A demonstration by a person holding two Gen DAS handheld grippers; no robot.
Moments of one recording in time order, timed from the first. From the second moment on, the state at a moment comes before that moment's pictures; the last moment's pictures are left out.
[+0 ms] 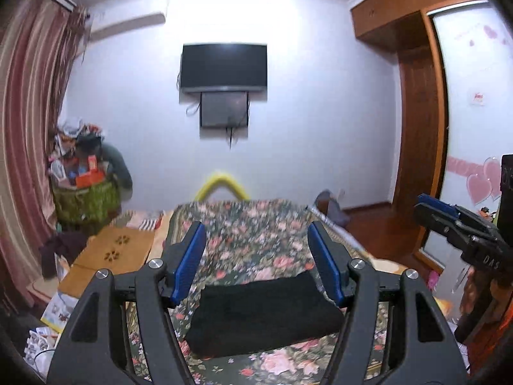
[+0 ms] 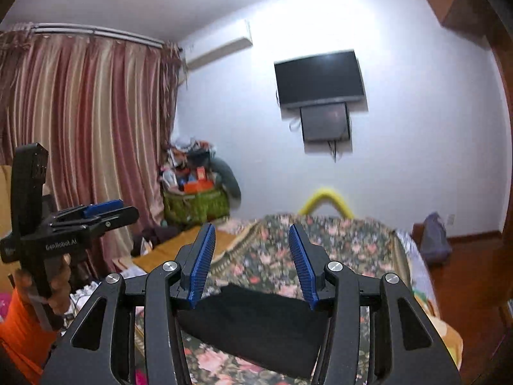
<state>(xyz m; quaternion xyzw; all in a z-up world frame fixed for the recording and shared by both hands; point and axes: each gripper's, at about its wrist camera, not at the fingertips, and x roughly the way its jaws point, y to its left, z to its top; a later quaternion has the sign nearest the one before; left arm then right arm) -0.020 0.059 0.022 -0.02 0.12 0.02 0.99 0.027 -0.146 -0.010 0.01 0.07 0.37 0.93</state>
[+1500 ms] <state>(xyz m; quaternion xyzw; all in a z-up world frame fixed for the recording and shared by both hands) -0.034 0.041 0.000 -0.02 0.12 0.03 0.99 0.006 -0.147 -0.023 0.00 0.09 0.32 0.94</state>
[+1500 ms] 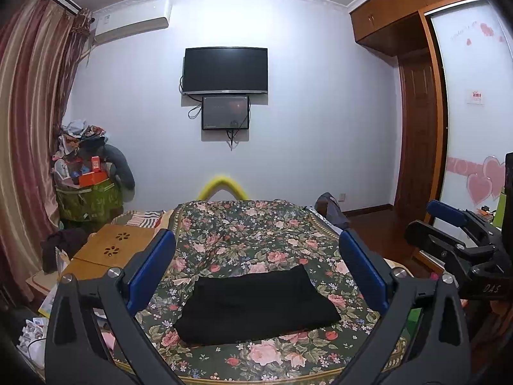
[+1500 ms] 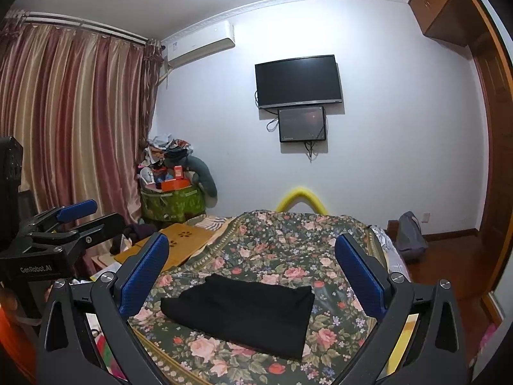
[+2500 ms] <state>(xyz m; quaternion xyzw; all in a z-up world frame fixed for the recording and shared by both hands) -0.027 0.045 -0.006 -0.04 0.13 0.03 0.99 0.008 -0.148 -0.018 0.01 0.10 0.32 0.94</state>
